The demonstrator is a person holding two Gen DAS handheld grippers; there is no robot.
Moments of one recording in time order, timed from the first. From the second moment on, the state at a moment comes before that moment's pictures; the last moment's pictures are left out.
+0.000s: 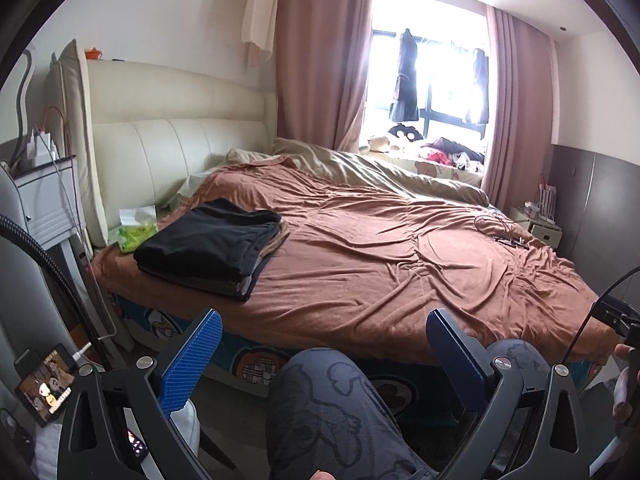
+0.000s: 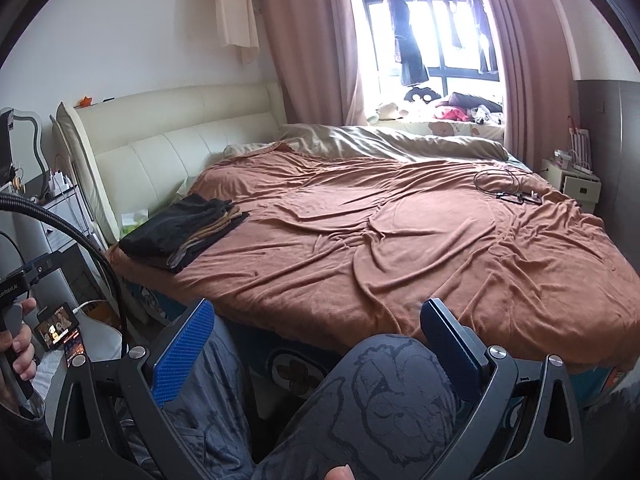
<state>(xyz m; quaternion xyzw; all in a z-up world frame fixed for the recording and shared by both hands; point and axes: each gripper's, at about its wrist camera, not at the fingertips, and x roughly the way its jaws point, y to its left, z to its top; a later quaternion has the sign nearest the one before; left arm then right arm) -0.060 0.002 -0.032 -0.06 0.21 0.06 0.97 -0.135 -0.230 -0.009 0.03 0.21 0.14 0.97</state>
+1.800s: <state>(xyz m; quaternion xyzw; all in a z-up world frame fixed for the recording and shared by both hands) -0.066 -0.014 -0.022 -0.05 0.19 0.06 0.98 -0.140 -0.240 -0.010 0.02 0.19 0.12 0.97</state>
